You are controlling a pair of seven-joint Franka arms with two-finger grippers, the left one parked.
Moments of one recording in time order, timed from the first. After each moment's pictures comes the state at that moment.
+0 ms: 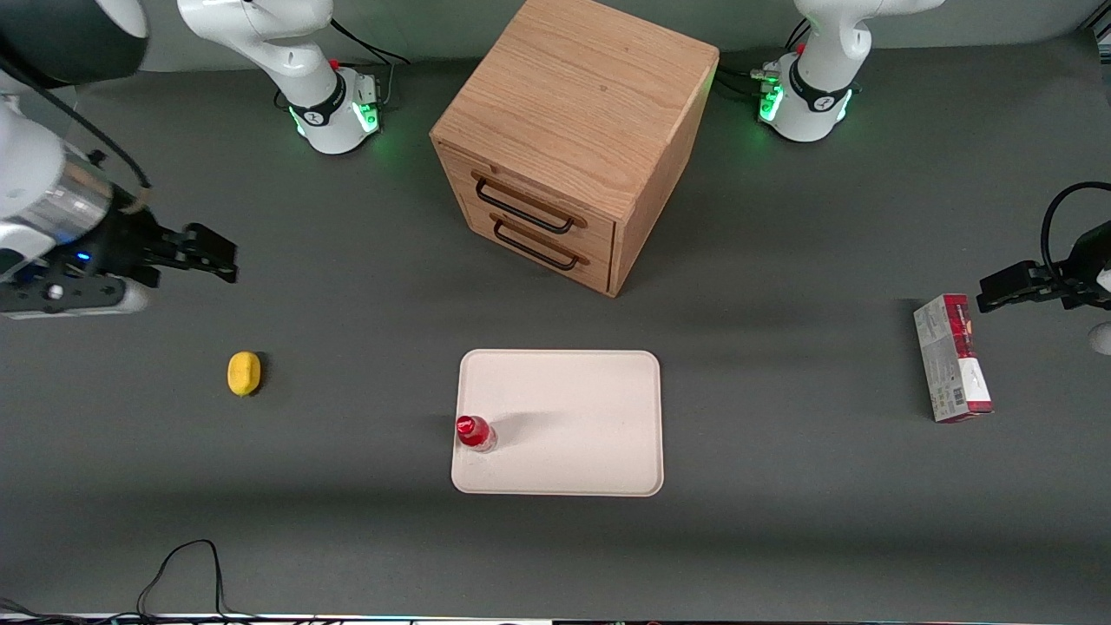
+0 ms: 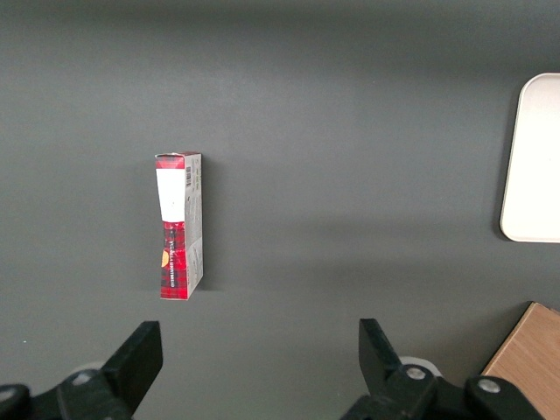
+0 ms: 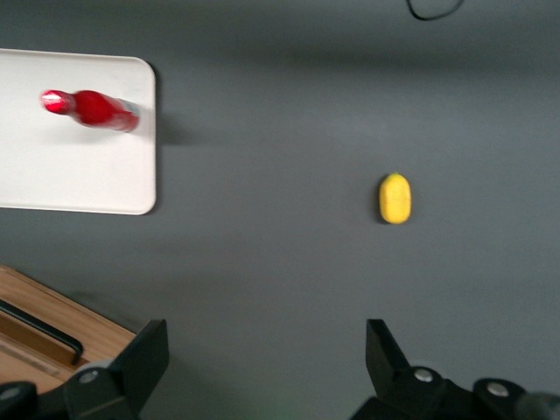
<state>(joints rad) 0.03 0.12 0.12 -1.41 -0.03 1.49 0.13</state>
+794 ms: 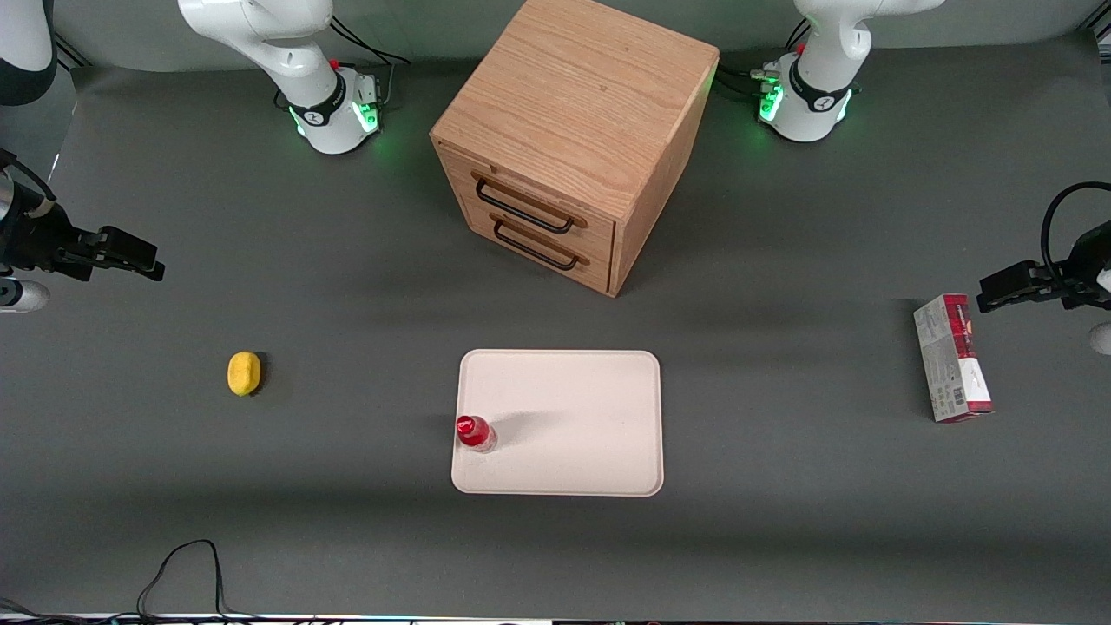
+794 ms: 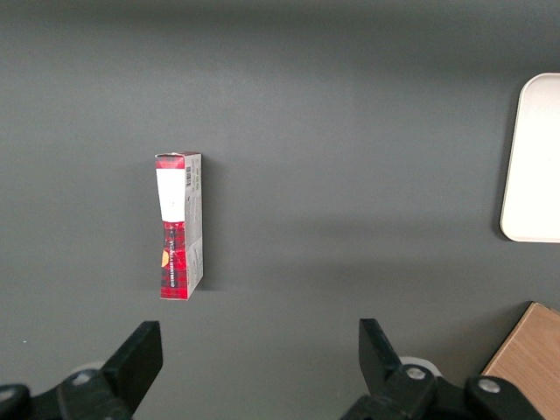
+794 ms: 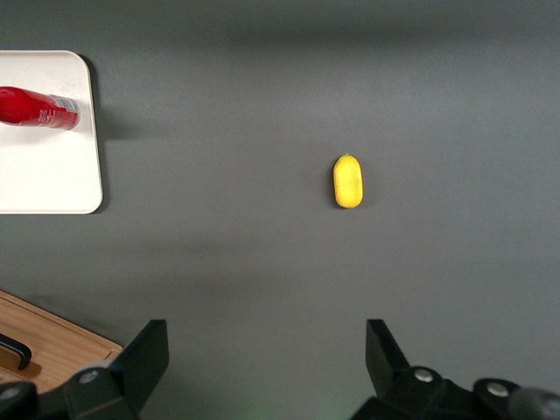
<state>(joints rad) 0.00 0.07 -0.01 -1.51 0.00 1.53 0.04</state>
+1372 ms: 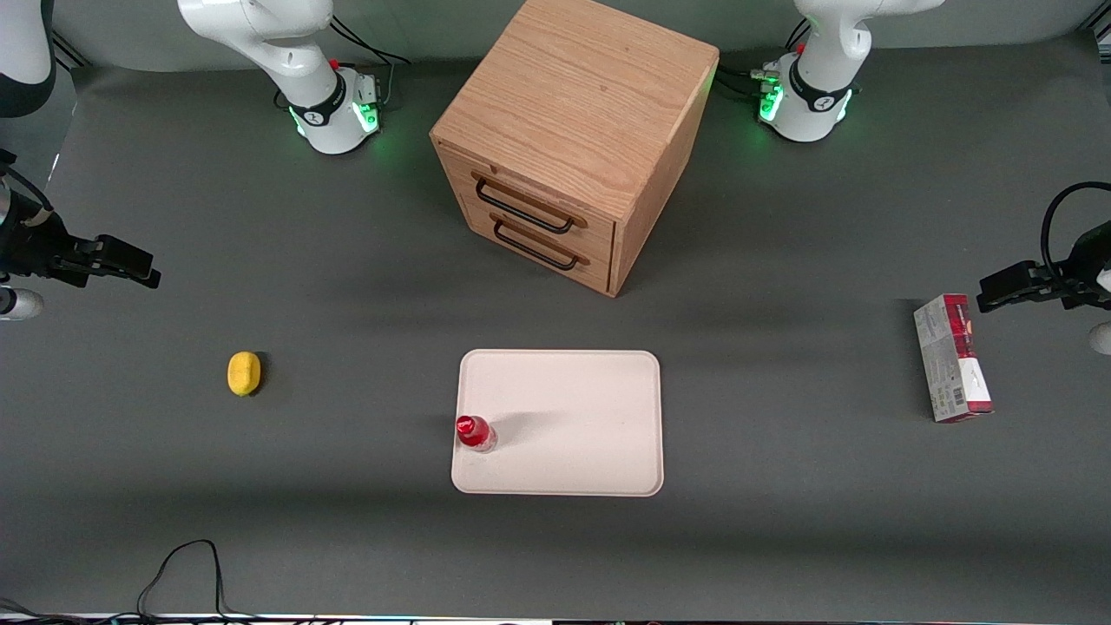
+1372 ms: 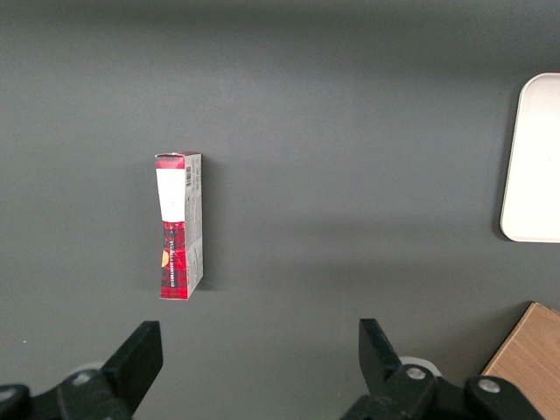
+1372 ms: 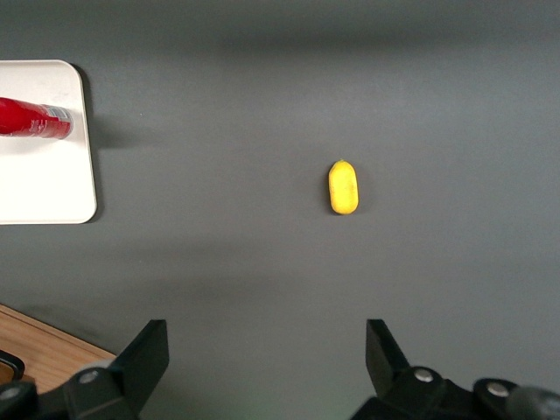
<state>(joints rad) 0.03 0.08 -0.05 -1.51 0.00 1.55 0.04</state>
